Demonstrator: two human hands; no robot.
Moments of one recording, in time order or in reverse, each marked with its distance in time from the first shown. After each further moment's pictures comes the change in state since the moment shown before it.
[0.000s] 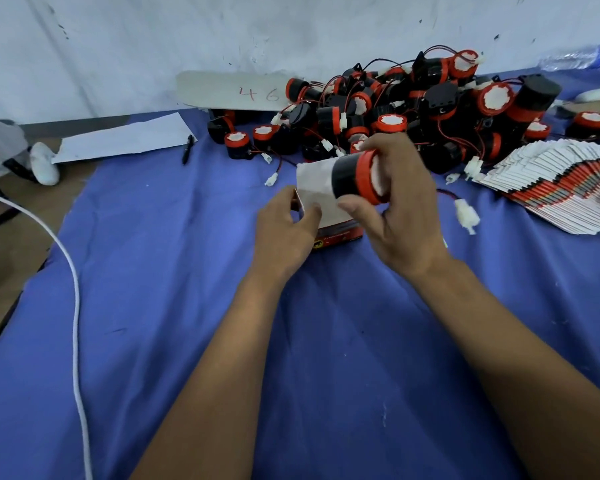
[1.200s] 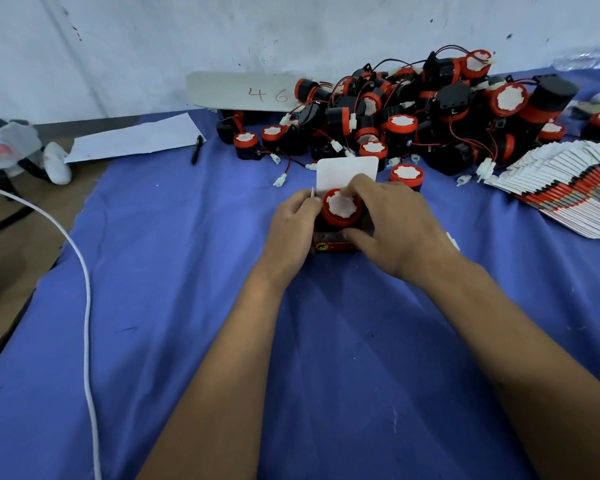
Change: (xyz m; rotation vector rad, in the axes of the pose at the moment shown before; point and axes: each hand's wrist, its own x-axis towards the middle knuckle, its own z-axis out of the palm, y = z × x) left_hand 0.002 0.002 -0.004 -0.341 -0.180 -0.135; right_hand 0.002 0.001 0.002 -0.393 -0.517 0.083
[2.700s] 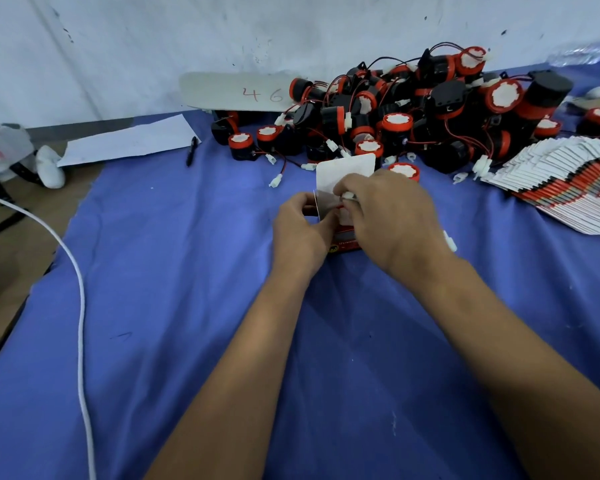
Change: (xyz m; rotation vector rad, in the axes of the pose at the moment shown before) left_hand 0.005 -0.009 0.023 0.135 0.203 0.002; right_hand 0.008 -0.017 -0.006 -0.090 0.111 0.083
